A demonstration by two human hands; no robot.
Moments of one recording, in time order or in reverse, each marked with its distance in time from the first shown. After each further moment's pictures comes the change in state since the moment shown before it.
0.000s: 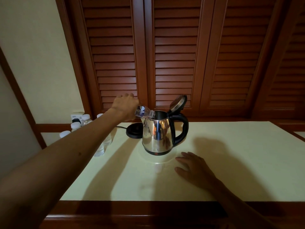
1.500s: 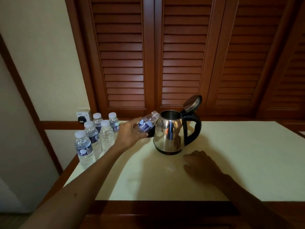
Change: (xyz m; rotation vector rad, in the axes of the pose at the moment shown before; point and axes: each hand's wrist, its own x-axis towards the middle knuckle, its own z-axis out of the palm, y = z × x) left_hand -0.069 -0.006 0.089 -1.261 0.184 -0.198; right_hand 0.017 -0.040 -0.013 -0.225 -0.082 0.059
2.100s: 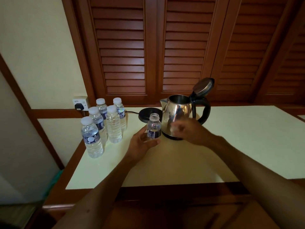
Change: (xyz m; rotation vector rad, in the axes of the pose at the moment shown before) left_hand -0.054 -0.068 0.035 -0.468 -0.193 -0.157; right_hand 0.032 -0.083 -0.065 0.463 0.158 -0.294
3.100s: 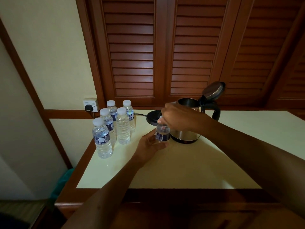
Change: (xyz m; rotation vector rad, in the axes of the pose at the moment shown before) left_hand 0.003 -0.003 -0.004 -0.072 -0.061 0.024; right_hand 0.069 -0.072 -0.013 -0.791 -0.142 -0.370
